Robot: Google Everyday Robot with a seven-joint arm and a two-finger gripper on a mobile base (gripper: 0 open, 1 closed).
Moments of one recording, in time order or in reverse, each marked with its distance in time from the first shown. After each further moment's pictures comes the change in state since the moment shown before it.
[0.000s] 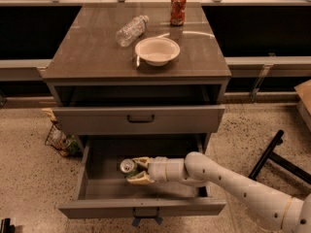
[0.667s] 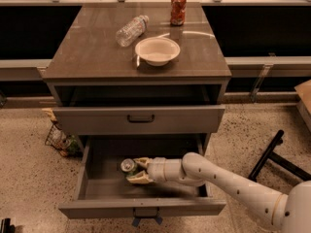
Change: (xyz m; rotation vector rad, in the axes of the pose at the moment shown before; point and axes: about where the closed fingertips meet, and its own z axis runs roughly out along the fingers) arm 0.033 -0.012 0.017 0.006 0.016 0.070
